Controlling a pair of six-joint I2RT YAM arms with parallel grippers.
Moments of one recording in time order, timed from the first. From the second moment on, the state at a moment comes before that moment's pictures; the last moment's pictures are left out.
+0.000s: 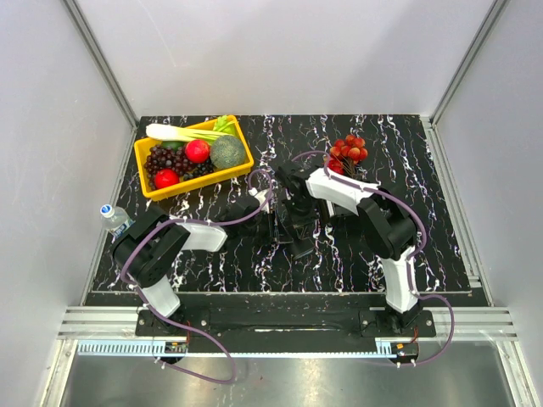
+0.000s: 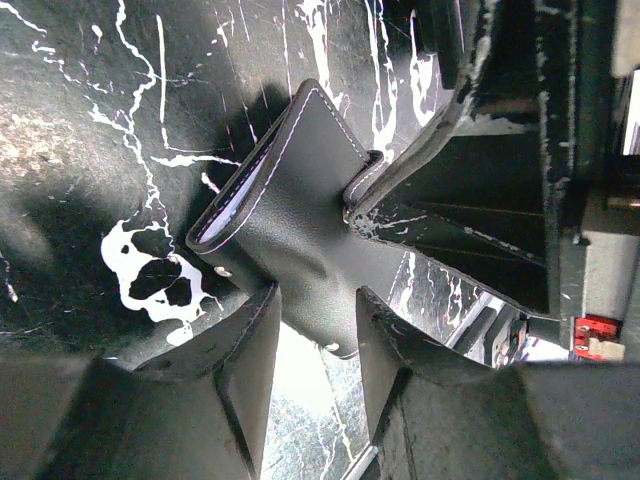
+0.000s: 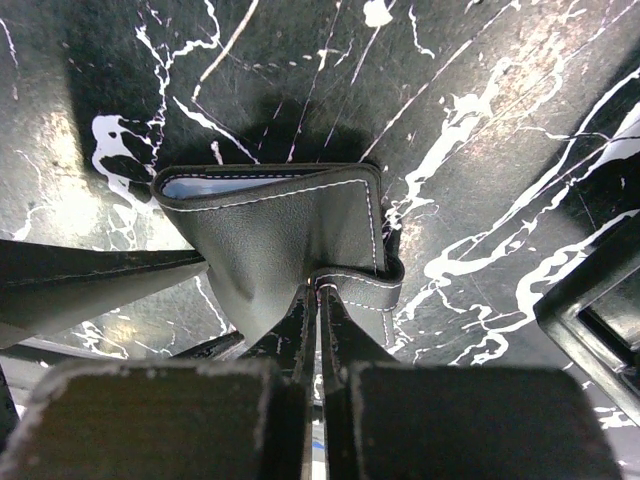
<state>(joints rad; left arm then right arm) -0.69 1.70 0.66 0.38 0.40 -0.81 0.70 2.07 1.50 -0.94 -0.08 0.39</state>
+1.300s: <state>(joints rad) -0.69 1.70 0.66 0.39 0.40 -0.81 0.71 2.04 1.45 -0.87 -0.04 0.58</state>
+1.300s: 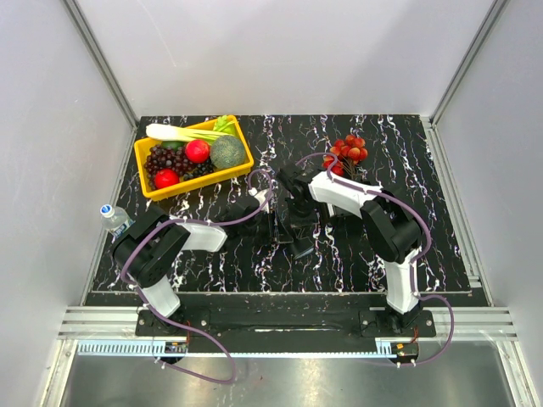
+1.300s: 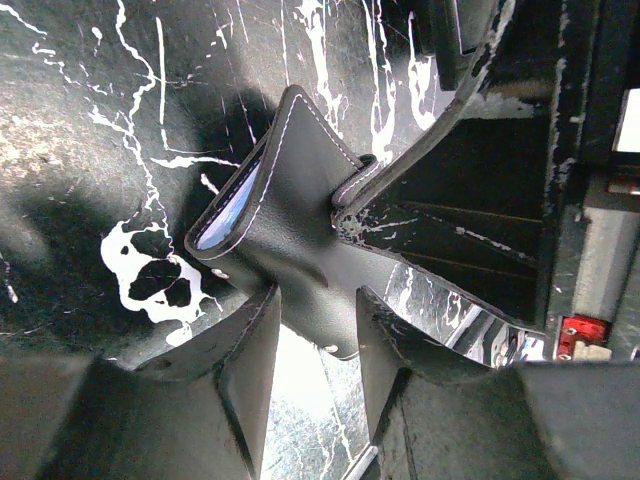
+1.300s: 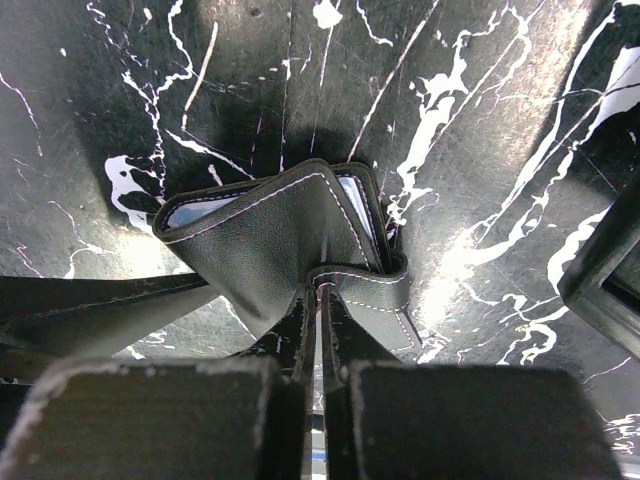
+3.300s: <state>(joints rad) -0.69 1.69 0.81 0.17 0.32 -0.63 0.64 1.70 1.03 -0.43 0.05 0.61</state>
